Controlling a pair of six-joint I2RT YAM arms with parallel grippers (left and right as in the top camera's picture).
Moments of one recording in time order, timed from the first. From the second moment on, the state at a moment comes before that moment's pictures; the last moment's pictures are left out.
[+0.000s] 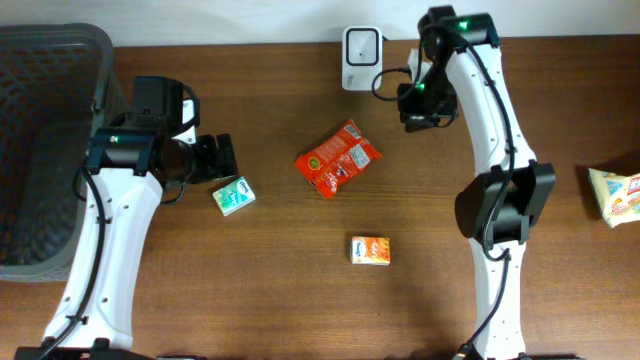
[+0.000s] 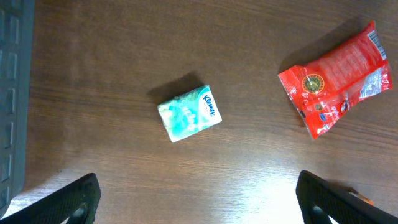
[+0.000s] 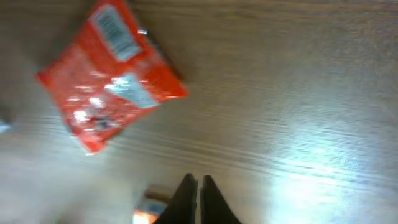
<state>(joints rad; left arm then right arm) -0.06 1.53 1.47 -1.12 0.06 -0.26 0.15 2.45 2.56 -1.67 -0.21 0.11</state>
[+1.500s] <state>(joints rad) -0.06 1.53 1.47 -1.10 0.06 -0.25 0.24 2.08 1.48 -0.75 -0.54 0.52</state>
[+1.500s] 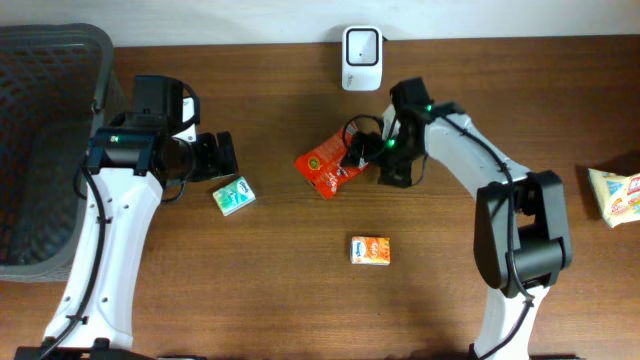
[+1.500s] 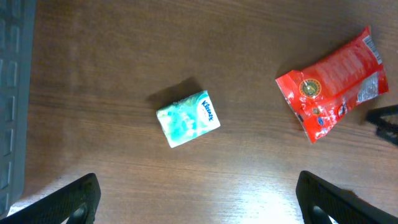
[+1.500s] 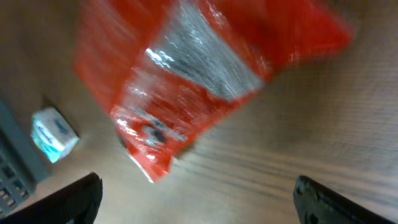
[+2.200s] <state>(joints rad) -0.06 1.61 1.47 -1.00 0.24 -0.25 0.41 2.07 1.38 -0.46 -0.34 0.79</state>
